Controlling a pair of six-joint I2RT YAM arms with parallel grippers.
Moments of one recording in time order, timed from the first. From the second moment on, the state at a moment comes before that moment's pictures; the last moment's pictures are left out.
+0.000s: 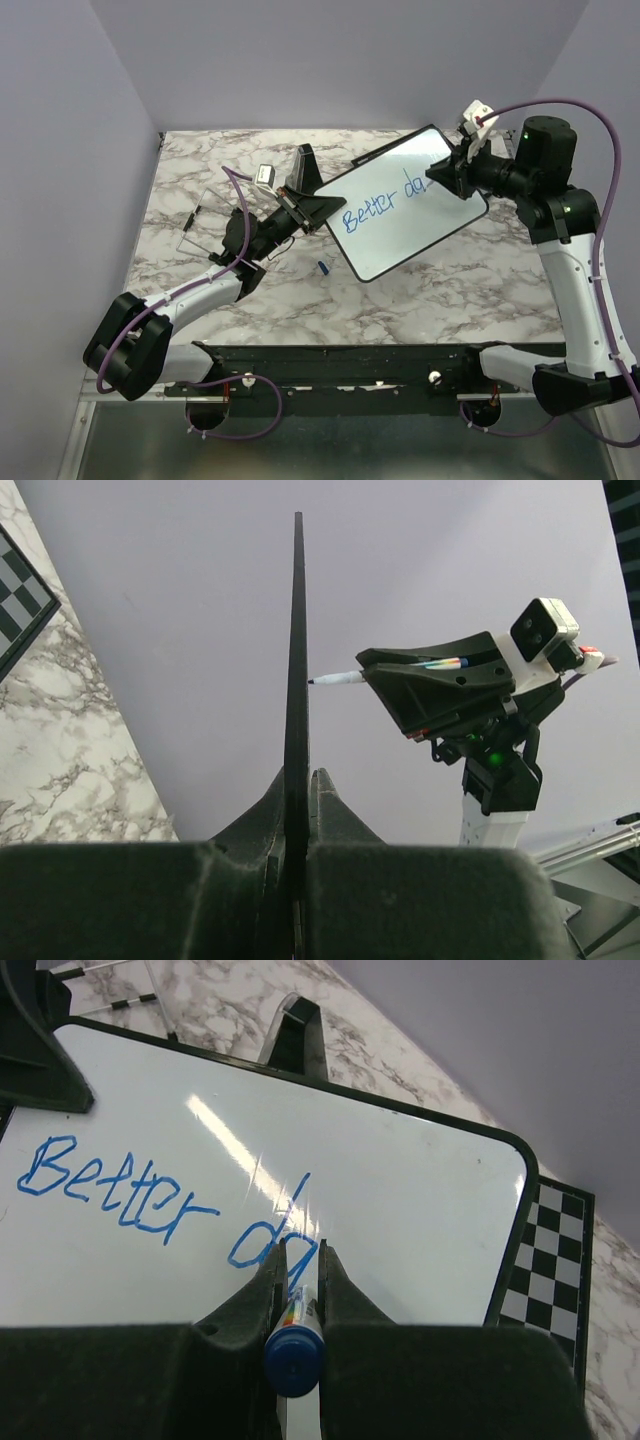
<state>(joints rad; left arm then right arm) -0.60 1.28 0.63 0.97 0.29 -1.45 0.18 1.18 1.55 -0.75 -0.61 -0.39</state>
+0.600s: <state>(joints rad) -0.60 1.28 0.62 0.99 0.29 -1.45 0.16 1.25 1.60 -0.70 -0.61 -0.34</state>
